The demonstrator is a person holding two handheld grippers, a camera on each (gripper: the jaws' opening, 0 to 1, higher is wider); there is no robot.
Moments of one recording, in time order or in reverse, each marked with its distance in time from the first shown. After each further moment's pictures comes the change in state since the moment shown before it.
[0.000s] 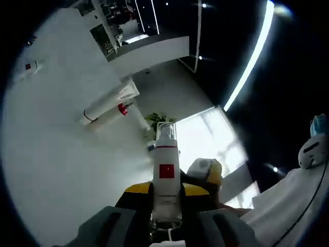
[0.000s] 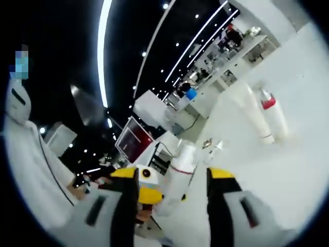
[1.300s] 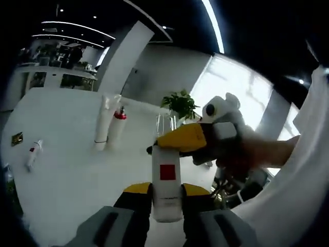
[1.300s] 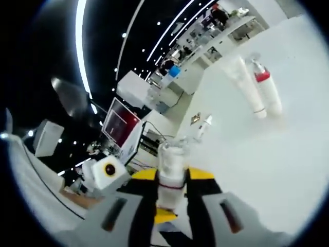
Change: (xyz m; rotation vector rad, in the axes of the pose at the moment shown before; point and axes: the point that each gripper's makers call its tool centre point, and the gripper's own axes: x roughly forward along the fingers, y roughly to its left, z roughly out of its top) left arm -0.008 0.010 -0.033 0.599 0.175 0.299; right arm 0.007 0.003 -0.037 0.043 0.209 -0.064
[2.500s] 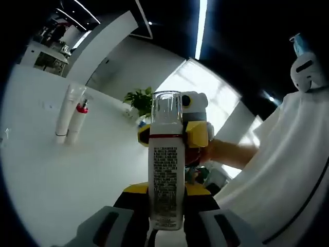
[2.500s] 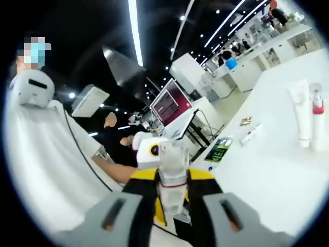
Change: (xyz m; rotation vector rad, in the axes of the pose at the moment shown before) left arm -0.010 -0.045 0.006 -0.073 0.036 -0.300; right arm -0.013 0.057 -0.003 -0.240 0.123 0.303
